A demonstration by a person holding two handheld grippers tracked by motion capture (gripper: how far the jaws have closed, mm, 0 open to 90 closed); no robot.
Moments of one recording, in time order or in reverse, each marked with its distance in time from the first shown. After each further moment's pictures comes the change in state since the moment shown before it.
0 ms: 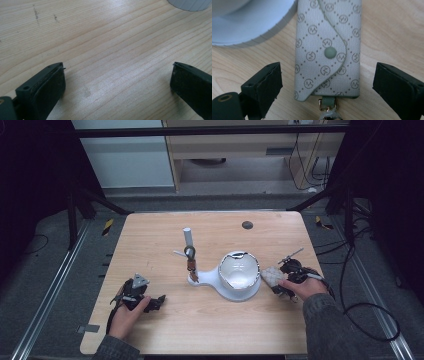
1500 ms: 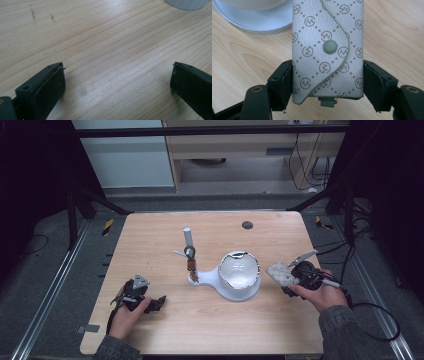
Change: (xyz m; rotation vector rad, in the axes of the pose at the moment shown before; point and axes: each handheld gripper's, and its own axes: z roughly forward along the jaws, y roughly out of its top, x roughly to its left) left arm -0.003 -0.001 -0.001 0.000 -0.008 0.001; right arm 0.017 -0.022 -0.063 -0.111 -0.072 -0.114
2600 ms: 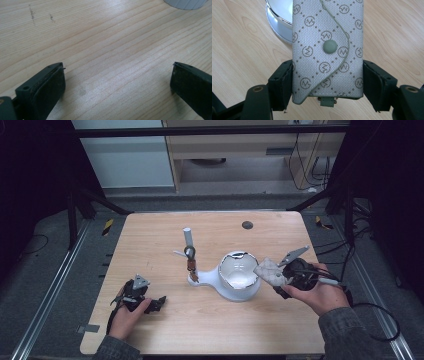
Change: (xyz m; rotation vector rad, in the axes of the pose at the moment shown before) left arm -0.001 0.000 0.000 0.000 -0.002 0.004; right arm 0.043 0.031 -0.050 -0.030 0.017 -0.176
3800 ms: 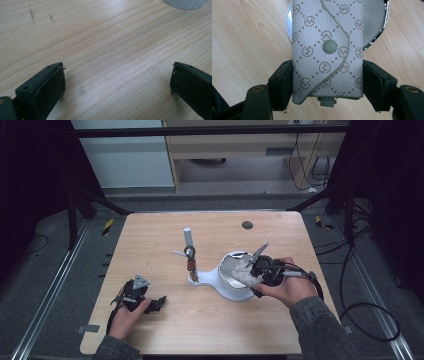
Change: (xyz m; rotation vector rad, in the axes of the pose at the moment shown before) left arm 0.000 0.000 0.000 -0.003 -0.001 -0.003; right arm 0.039 0.059 0.027 0.116 0.016 -0.132
